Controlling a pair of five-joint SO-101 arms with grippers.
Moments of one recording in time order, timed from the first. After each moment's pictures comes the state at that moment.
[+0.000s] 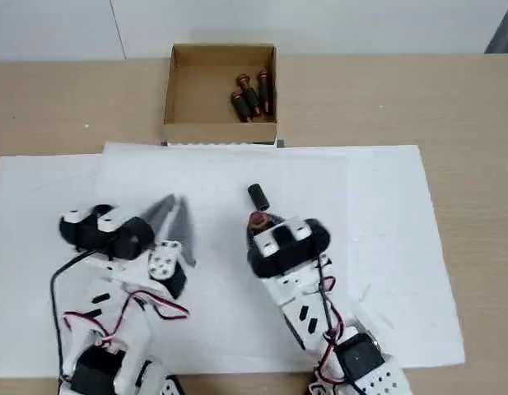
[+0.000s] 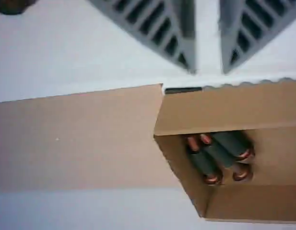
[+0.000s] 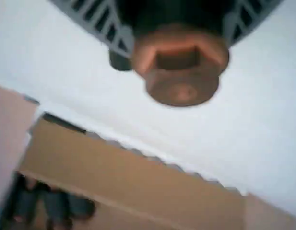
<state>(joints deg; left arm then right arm) 12.9 -103.5 78.5 46.9 13.8 -32.3 -103.1 95.6 30.7 4.1</state>
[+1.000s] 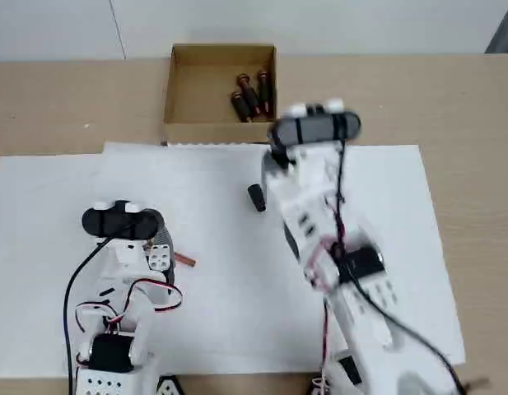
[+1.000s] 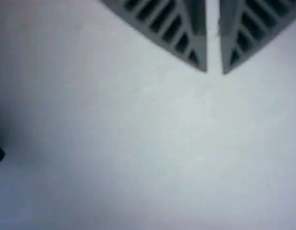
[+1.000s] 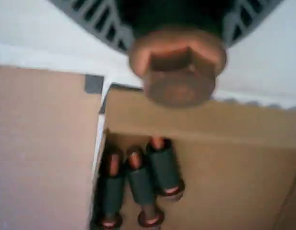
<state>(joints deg) 1.9 -103.4 96.6 46.9 7.1 -22.0 -39.9 45.0 26.8 -8.0</state>
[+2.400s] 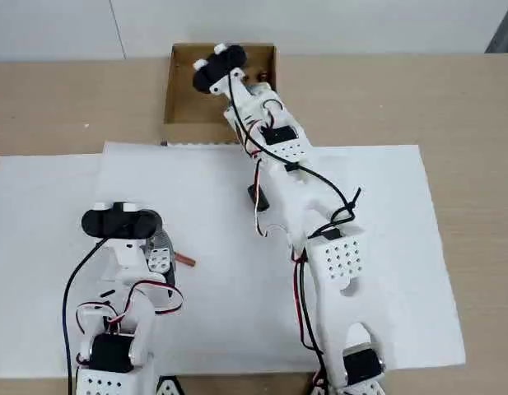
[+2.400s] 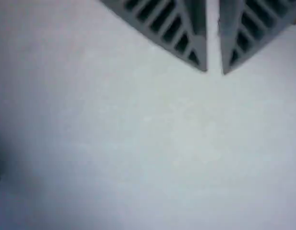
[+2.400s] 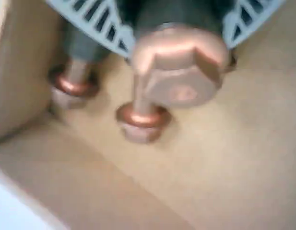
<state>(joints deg) 1.9 -103.4 96.6 50.4 9.6 -21.4 52.7 -37.7 20.7 27.3</state>
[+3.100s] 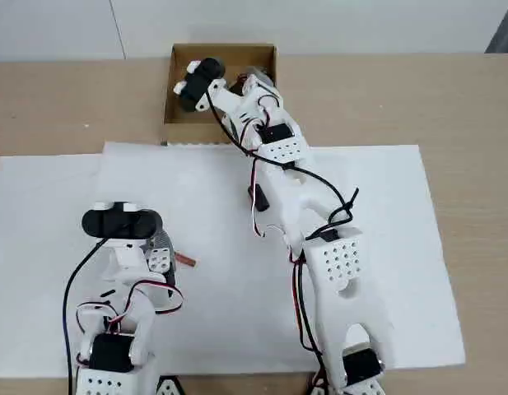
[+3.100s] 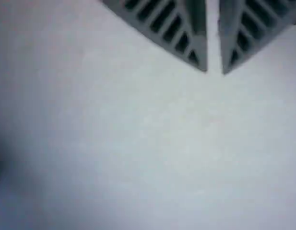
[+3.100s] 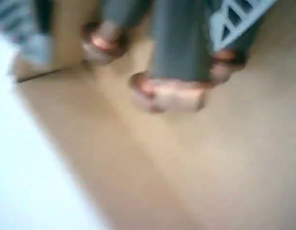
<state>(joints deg) 1.9 -103.4 96.6 50.4 9.6 -22.2 50.3 -39.2 23.1 43.6</state>
